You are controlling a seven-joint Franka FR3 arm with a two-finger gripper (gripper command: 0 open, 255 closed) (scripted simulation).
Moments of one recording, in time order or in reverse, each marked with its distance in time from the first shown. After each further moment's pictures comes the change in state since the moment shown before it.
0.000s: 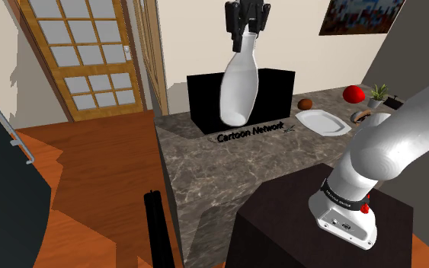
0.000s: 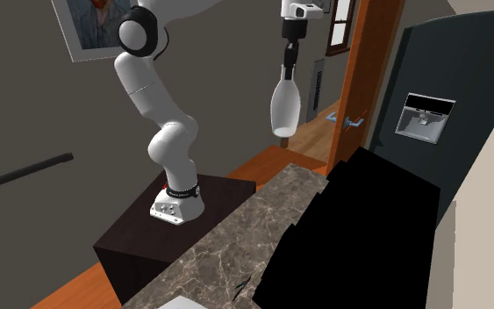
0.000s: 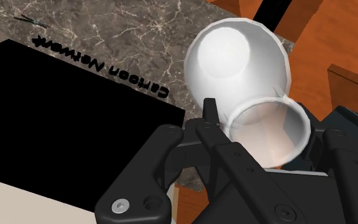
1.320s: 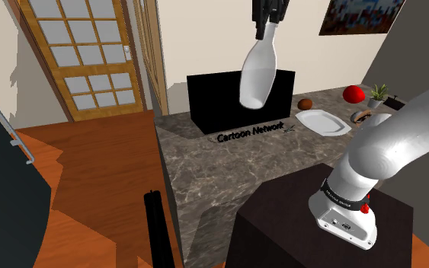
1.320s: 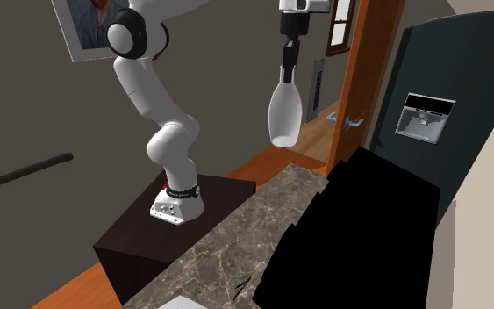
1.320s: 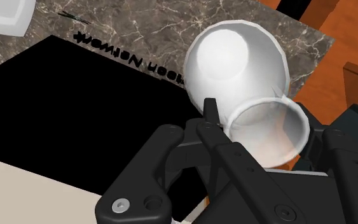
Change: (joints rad) arm -0.059 -0.036 -0.159 0.002 -0.063 -0.054 -0.213
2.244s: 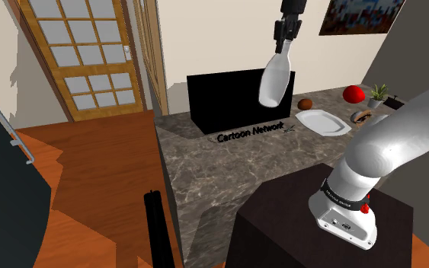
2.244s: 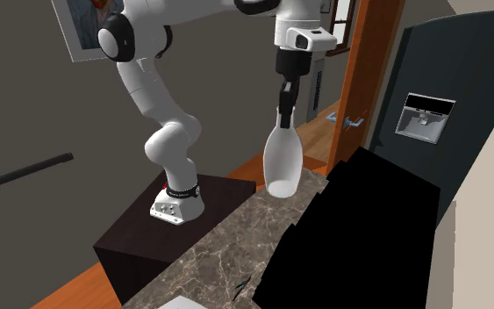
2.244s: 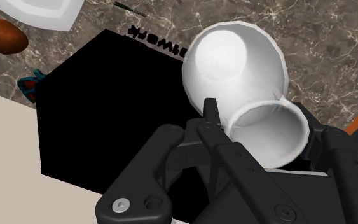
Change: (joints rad) arm -0.093 0.011 -0.248 -0.163 -0.113 0.172 -0.334
